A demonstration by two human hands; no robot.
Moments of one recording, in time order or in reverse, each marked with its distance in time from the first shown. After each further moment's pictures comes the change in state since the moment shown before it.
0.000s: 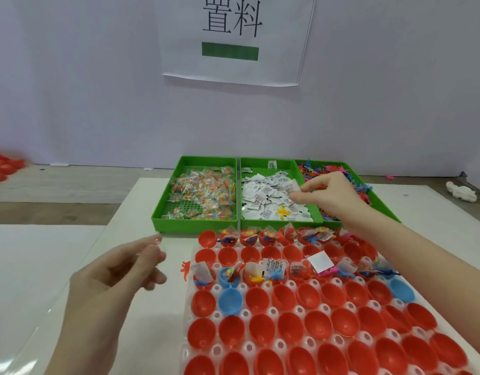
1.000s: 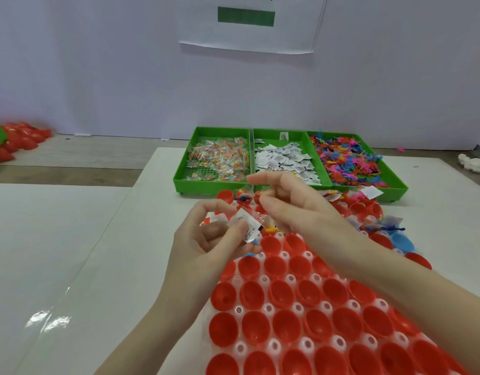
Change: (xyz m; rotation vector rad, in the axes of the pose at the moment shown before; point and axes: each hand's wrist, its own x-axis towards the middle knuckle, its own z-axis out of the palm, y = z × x) left_hand -0.055 0.026 0.034 -0.114 -0.324 -0.110; right_hand -0.125 -0.055 0.045 0.359 -0.412 -0.184
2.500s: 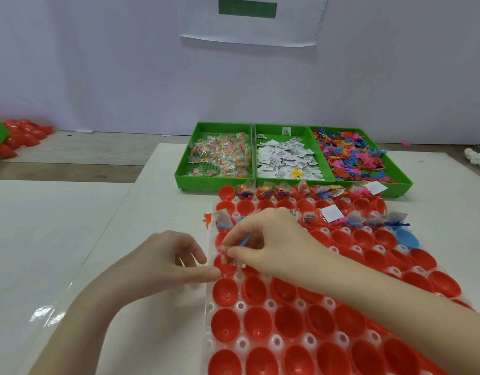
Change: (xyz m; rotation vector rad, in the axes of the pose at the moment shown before) left_hand 0.027 -0.008 -0.074 0.944 -0.391 -0.221; right_hand 0.008 0.028 0.029 -0.531 -0.077 -0.070
